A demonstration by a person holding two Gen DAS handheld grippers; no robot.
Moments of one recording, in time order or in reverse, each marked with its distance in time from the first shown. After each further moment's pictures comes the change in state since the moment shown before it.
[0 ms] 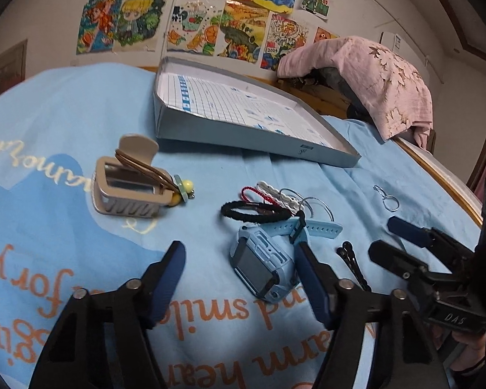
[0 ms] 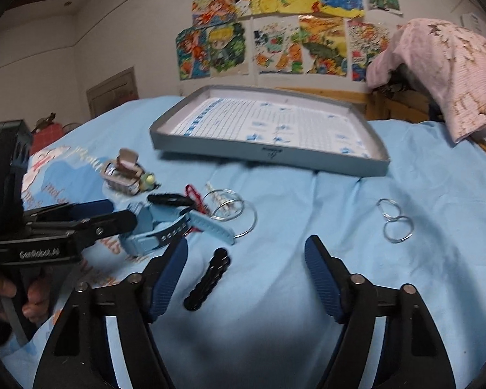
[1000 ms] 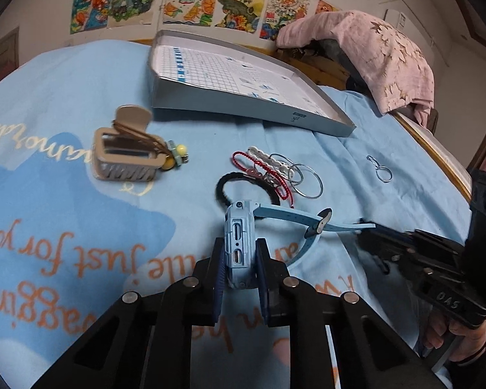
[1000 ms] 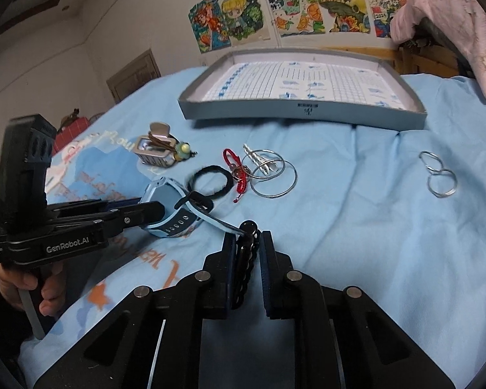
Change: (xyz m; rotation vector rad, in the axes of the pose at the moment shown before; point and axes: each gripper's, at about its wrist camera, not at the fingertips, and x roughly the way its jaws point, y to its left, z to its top) left arm -0.013 -0.009 -0.005 -0.011 0.153 0.012; right arm -0.001 0.005 -0.011 0.091 0.148 0.173
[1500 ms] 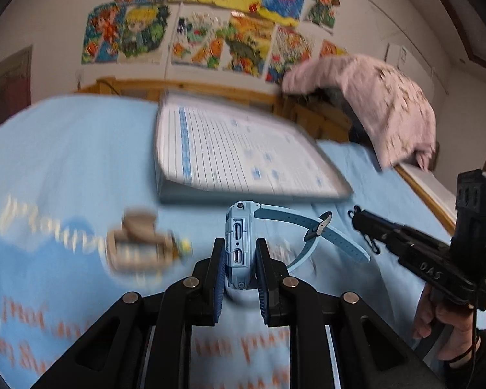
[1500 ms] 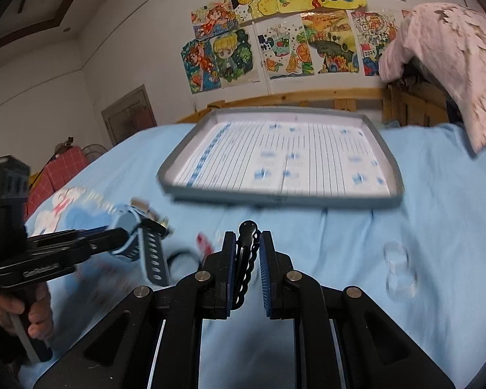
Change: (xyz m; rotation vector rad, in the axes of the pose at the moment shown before) left arm -0.017 -0.001 0.070 -0.024 -0.199 0.024; right arm 0.001 -0.031 0.084 -0.008 -0.158 -0.039
